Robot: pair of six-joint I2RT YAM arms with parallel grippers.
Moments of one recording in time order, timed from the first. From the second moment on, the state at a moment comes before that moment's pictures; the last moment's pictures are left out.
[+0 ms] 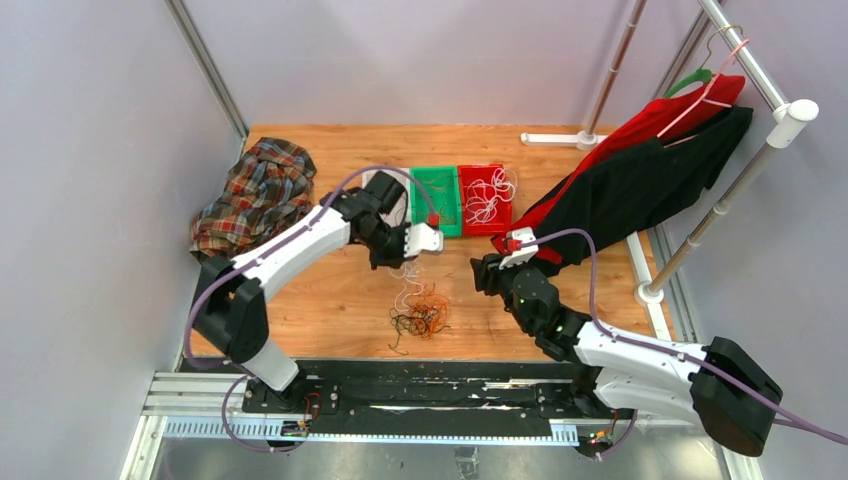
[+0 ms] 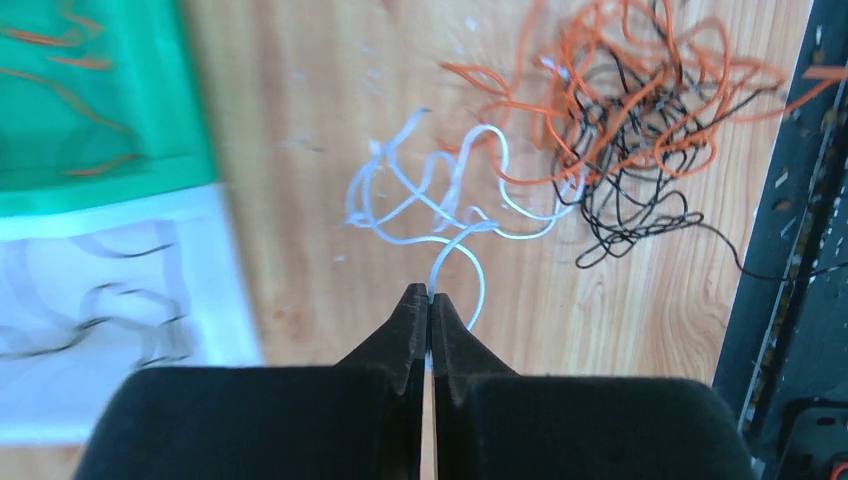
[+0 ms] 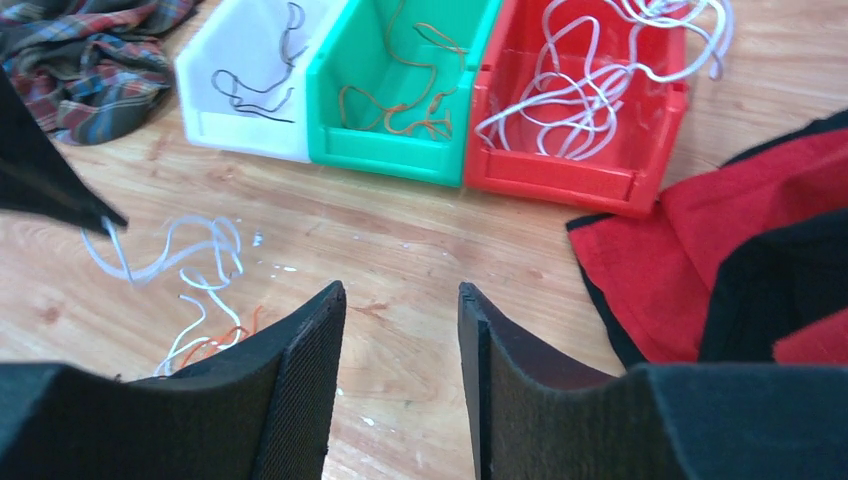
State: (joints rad) left arm -0.59 1.60 1.21 -0.86 0.40 0.95; right arm 0.92 1.00 0.33 0.49 0.52 0.25
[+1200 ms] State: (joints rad) left arm -0.59 1.44 2.45 -1.19 0.38 0.60; right arm 1.00 1.55 0.58 0.90 0.08 0.22
